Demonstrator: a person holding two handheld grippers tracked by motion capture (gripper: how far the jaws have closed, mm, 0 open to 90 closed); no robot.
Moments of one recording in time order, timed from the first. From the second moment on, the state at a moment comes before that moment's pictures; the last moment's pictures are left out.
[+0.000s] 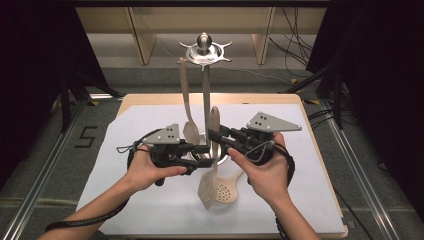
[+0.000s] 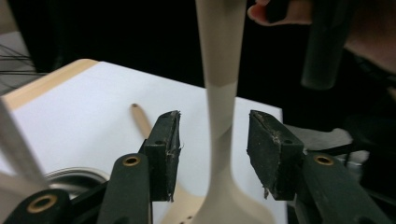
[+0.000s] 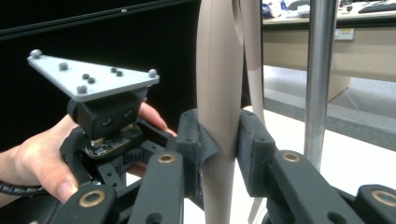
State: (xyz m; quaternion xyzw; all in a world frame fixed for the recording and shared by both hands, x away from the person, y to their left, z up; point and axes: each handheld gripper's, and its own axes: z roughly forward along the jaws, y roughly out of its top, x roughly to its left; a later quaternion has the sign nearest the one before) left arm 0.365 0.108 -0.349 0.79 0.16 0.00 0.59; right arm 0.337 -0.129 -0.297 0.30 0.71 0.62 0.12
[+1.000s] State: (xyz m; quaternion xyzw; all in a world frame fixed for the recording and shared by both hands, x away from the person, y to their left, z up) left arm 0.360 0.101 -0.331 0.81 0.27 0.11 0.51; right arm 0.332 -0.144 -0.301 0.28 0.70 0.65 0.13
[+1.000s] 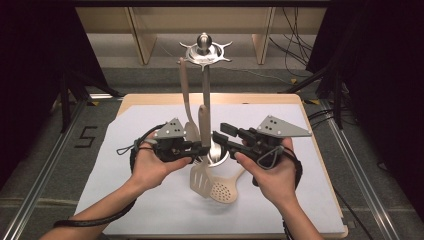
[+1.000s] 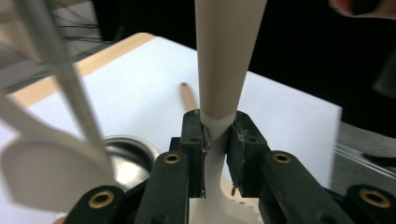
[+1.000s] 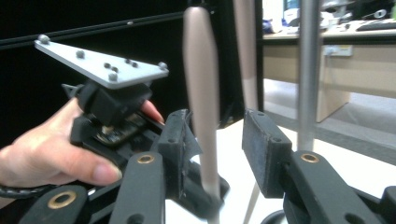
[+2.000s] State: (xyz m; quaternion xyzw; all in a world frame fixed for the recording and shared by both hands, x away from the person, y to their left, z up) left arm 0.359 0.091 -0.326 0.81 0.28 0.13 0.50; right arm 0.341 -0.113 -0.307 0.30 0.72 0.60 0.18
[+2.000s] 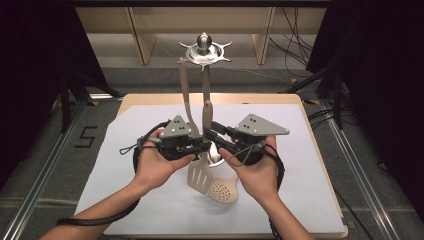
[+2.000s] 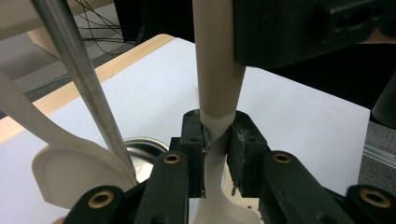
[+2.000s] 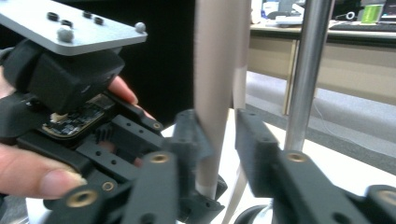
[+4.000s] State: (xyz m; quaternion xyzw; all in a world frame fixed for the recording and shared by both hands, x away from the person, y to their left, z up) left arm 0.382 0.110 -0.309 0.82 0.20 0.07 0.54; right arm 0.332 -0.208 -0.363 0.38 0.73 0.52 0.23
